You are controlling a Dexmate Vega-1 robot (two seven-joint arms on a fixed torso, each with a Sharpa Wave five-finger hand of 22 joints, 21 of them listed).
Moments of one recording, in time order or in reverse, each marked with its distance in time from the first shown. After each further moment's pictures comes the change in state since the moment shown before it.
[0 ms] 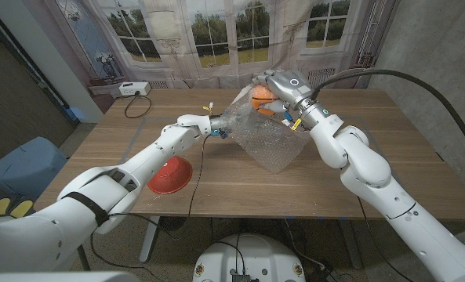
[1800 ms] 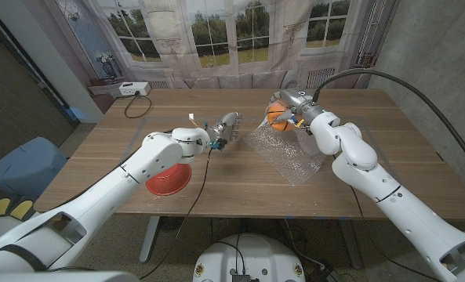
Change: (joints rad) left arm 0.305 0.290 -0.083 -0.830 -0.115 0.527 1.130; left_hand 0.003 -0.005 -0.004 0.035 -0.011 -0.508 -0.117 0.001 -0.003 -0.771 -0.103 -0.063 0.009 -0.542 0.017 0.005 0.010 -0.341 -0.131 -0.253 0.040; right arm 0.140 -0.011 -0.105 0.169 0.201 -0.189 0.184; right_hand 0.000 0.000 0.003 0.003 -0.003 0.034 0.016 -0.001 -0.010 0.011 0.000 0.011 0.003 0.023 -0.013 -0.054 0.028 -0.011 -0.011 0.101 -0.019
